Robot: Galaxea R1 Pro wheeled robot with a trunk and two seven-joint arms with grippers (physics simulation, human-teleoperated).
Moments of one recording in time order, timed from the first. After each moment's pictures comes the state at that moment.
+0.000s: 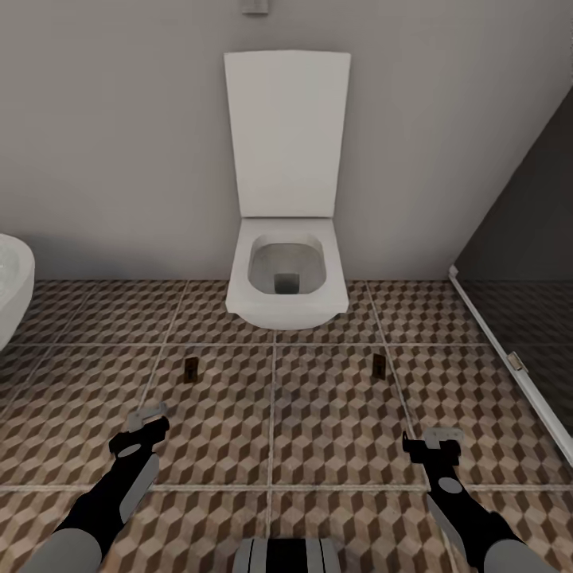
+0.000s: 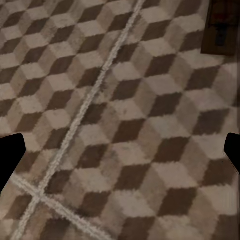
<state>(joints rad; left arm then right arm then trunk) -0.53 0.14 -0.10 -0.76 0.38 0.11 0.47 -0.55 -0.18 0.21 -0.47 -0.13 -0.20 -0.27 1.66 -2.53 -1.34</state>
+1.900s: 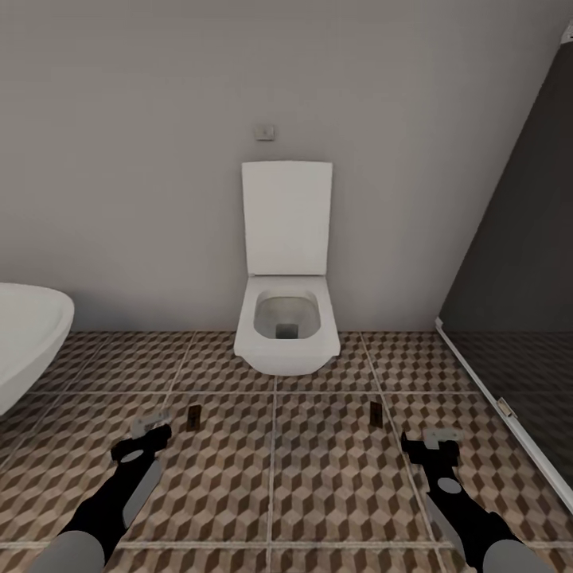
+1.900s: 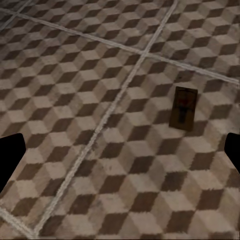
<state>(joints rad) -0.53 0.13 -0.10 -0.72 0.38 0.11 0.46 -0.55 -0.18 0.21 -0.47 -0.14 -0.20 -0.27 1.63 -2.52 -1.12</state>
